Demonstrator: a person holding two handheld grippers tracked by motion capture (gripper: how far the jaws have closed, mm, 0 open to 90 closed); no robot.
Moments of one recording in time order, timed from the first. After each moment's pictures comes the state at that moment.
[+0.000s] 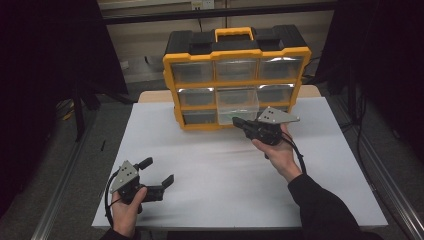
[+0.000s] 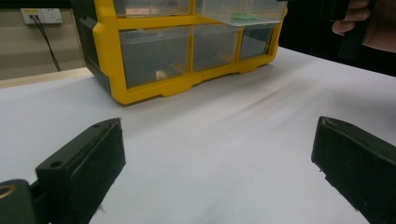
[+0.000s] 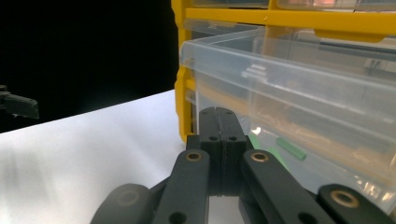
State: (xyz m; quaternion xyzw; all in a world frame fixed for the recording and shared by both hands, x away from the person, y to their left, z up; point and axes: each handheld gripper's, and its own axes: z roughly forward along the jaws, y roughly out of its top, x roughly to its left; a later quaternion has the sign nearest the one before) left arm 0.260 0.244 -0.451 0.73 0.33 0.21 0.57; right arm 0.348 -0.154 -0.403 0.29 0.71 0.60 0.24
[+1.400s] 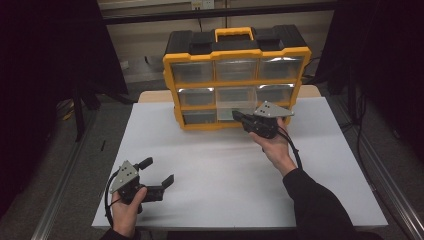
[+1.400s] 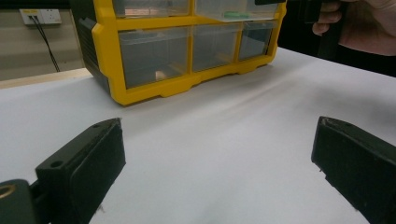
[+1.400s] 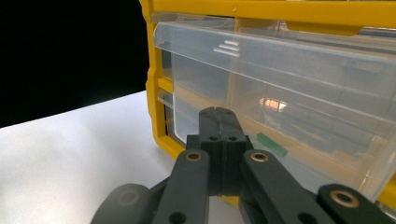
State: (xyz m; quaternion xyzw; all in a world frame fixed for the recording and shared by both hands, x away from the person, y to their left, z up) left arm 0.260 0.245 -0.450 0.73 0.32 0.21 0.57; right arm 0.372 -0.152 -0.410 0.31 0.70 0.58 0.26
